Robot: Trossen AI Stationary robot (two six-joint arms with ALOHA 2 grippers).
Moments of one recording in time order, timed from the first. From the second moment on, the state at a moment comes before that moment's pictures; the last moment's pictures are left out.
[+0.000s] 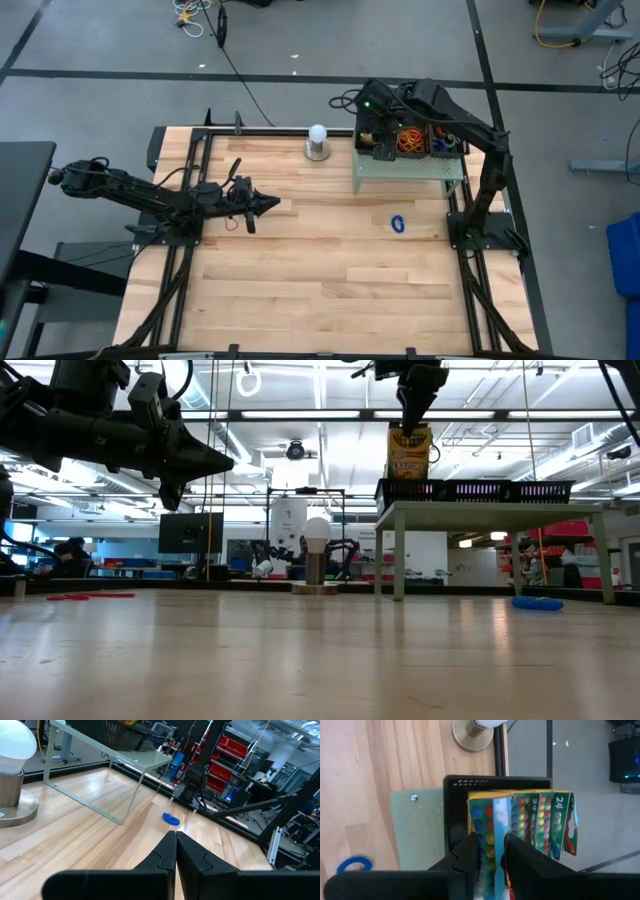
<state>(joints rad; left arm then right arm) -0.03 0.98 0.13 0.80 -0.24 -0.42 -0.39 1.80 2.17 -1.57 0.28 -0.40</state>
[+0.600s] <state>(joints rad) -0.03 0.98 0.13 0.80 -0.23 -0.43 -0.41 1.83 2.17 -1.57 0.28 -0.42</state>
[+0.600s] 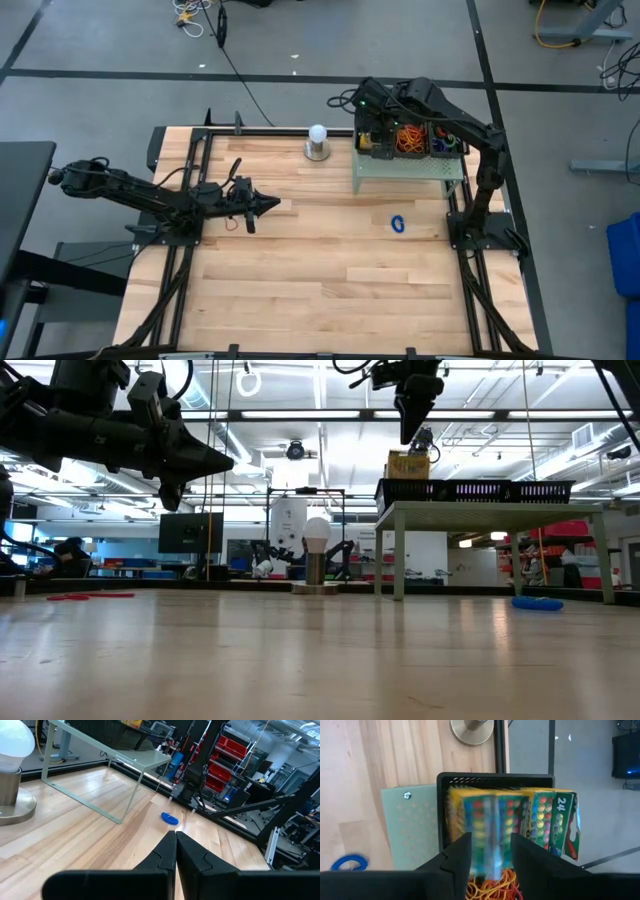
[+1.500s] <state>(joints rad) -0.03 0.98 0.13 0.80 -0.20 -0.51 0.01 1.54 1.73 -1.17 0.31 0.14</state>
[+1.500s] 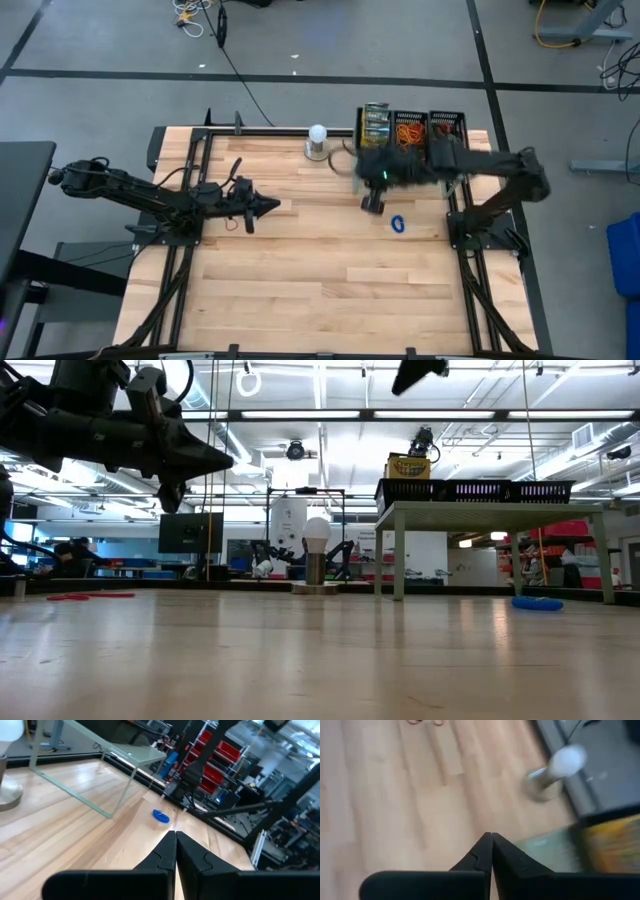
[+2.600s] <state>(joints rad) -0.03 1.02 0.13 0.81 -0.22 -0.48 0.19 1.17 0.56 -0.71 0.23 1.56</state>
